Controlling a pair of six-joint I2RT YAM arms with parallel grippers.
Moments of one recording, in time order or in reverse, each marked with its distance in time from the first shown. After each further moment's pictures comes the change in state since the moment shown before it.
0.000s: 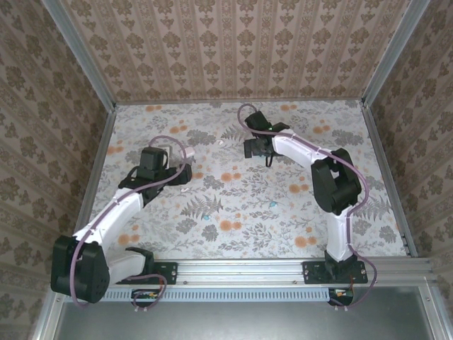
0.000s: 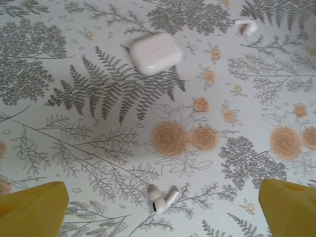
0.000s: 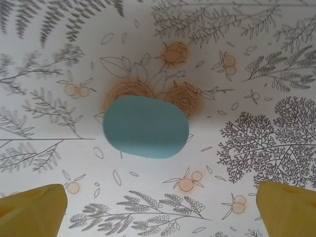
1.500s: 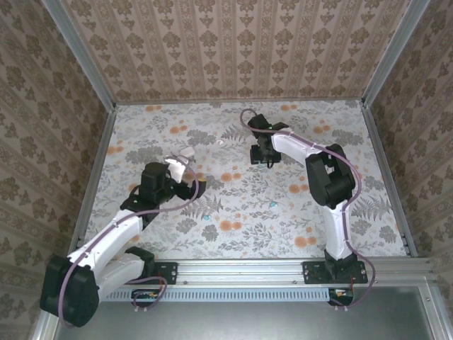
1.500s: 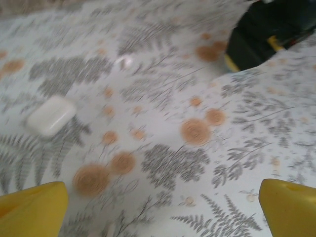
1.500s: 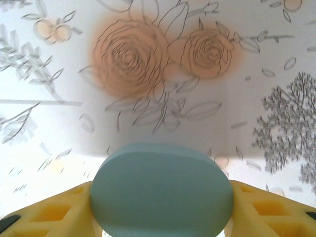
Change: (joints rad) left arm -0.118 -0.188 -0.222 0.329 0.240 0.336; right arm -0.035 0.047 0.005 -0.073 -0.177 -0.034
